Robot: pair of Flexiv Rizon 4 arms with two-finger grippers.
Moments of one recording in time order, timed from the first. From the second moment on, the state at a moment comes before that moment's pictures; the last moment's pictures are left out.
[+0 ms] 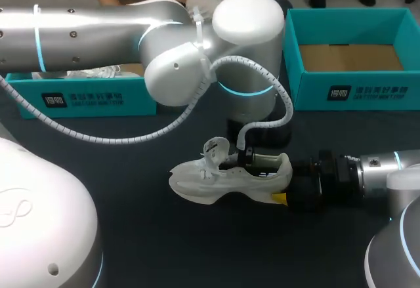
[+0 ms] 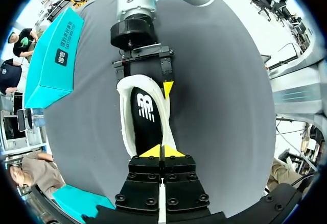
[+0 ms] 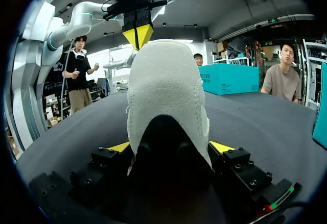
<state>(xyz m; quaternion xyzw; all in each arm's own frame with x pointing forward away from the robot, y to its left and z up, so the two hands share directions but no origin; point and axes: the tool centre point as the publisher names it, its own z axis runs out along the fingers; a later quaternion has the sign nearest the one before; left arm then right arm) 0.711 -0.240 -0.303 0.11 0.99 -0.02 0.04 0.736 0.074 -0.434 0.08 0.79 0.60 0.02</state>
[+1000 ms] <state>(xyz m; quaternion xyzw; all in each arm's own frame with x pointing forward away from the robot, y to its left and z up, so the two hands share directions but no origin) 0.714 -0.247 -0.363 0.11 0.99 0.01 -0.02 0.736 0.074 -0.434 0.08 0.79 0.60 0.02</state>
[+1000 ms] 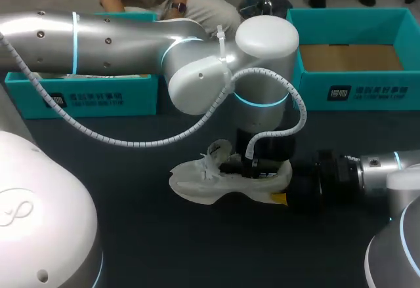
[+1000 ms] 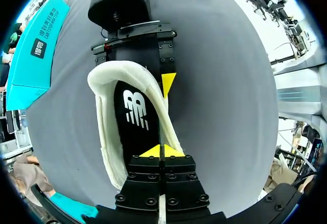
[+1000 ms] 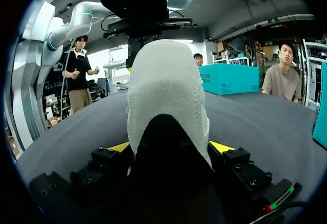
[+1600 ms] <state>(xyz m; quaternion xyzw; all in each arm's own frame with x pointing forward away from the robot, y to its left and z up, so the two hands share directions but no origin) 0.715 -0.245 -0.380 0.13 0.99 0.00 -0.05 0.736 0.074 -0.434 0.08 0.79 0.60 0.02</state>
